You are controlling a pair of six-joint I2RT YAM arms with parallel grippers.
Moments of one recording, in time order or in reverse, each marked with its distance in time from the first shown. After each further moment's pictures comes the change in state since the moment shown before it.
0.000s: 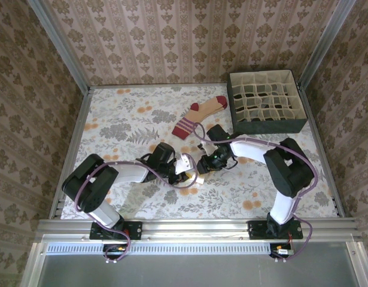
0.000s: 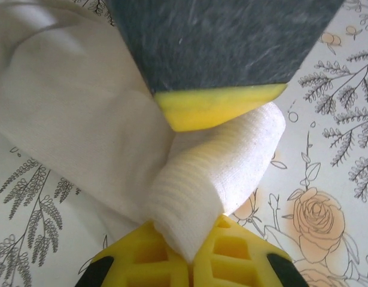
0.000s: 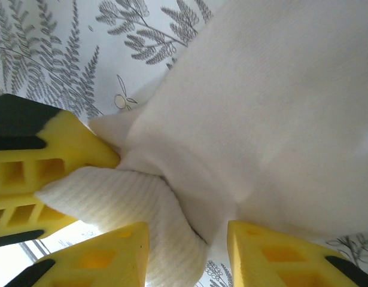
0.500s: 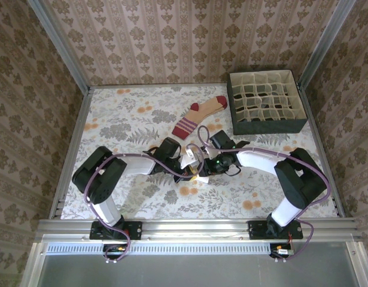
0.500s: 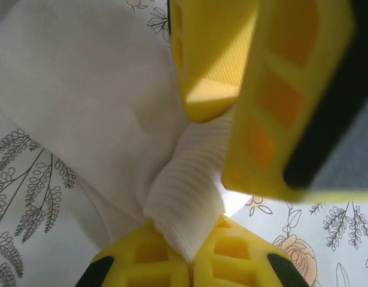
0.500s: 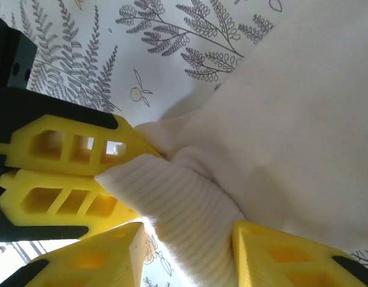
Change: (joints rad) left arm 0.000 0.114 0.145 -0.119 0.097 -0.155; right arm 0.043 -0.128 -0.150 0.151 0.051 0.113
